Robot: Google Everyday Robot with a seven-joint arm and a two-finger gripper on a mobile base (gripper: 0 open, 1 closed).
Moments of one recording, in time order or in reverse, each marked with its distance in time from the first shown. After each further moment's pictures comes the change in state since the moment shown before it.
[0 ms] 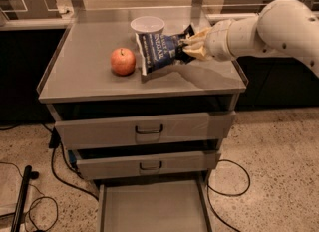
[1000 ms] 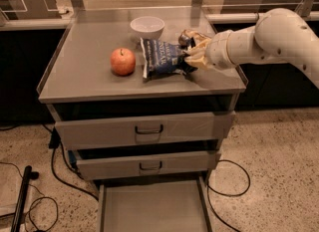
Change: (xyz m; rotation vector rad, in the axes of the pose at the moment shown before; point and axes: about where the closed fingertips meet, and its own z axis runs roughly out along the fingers) arm 0.031 0.018 0.020 -0.081 0.021 0.064
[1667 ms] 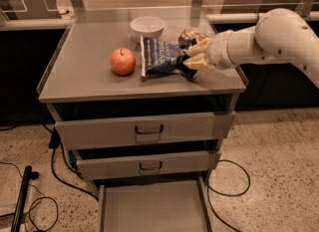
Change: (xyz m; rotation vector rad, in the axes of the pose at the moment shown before) arm 0.000 0.000 0.000 0.000 0.000 0.000
